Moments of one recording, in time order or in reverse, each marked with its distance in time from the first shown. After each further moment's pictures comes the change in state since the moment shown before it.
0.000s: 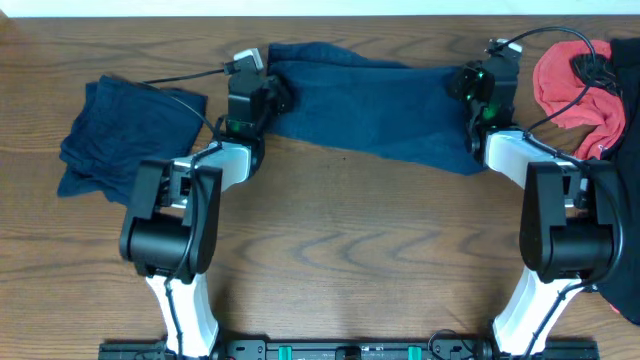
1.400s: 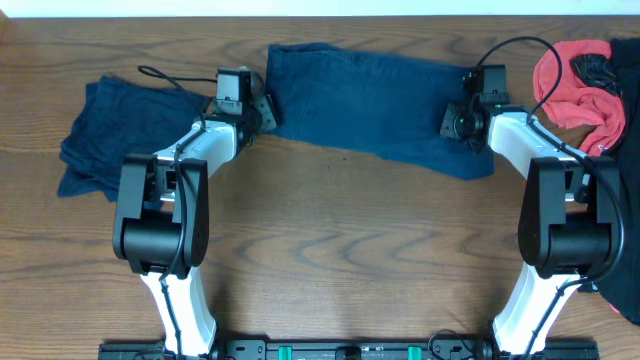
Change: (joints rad) left arm 0.068 0.017 0.171 -0.686 0.076 0.090; right arm 0.000 0.029 0.163 -0.841 -0.148 -0.113
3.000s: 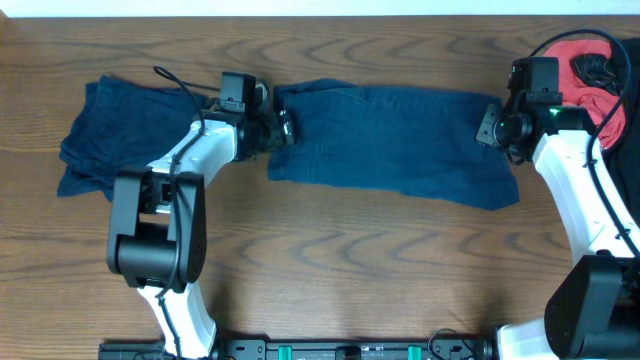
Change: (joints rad) left arm -0.021 -0.075 -0.002 -0.224 0.209 0.082; right arm -0.040 -0.409 -0.019 -0.381 0.114 0.023
